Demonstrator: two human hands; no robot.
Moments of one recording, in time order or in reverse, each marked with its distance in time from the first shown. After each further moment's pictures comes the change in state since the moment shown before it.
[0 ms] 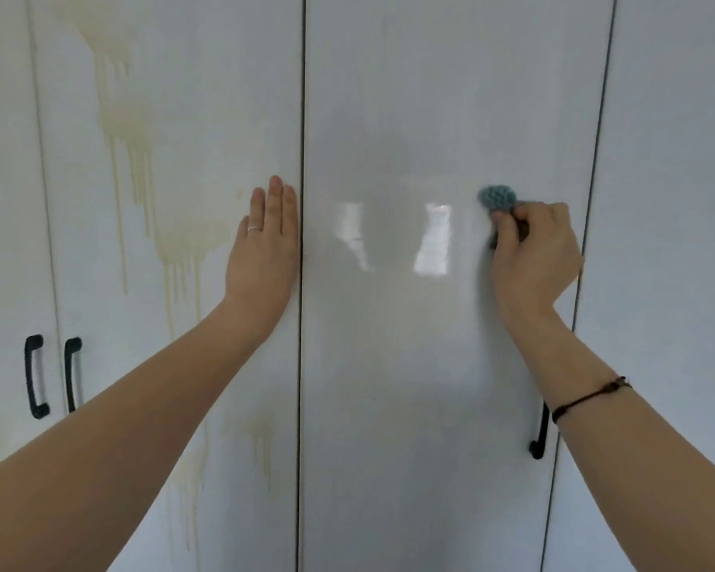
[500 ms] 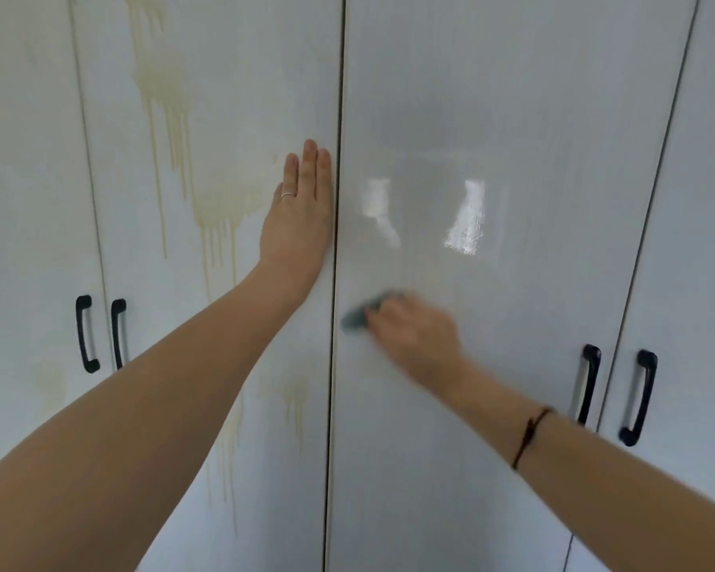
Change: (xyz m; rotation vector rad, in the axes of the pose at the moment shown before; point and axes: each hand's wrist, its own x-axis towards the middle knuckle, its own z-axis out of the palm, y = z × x) left_hand -0.001 -0.004 0.000 0.071 -0.085 0.037; right_hand -0.169 -0.055 0.041 0.149 -0.237 -0.853
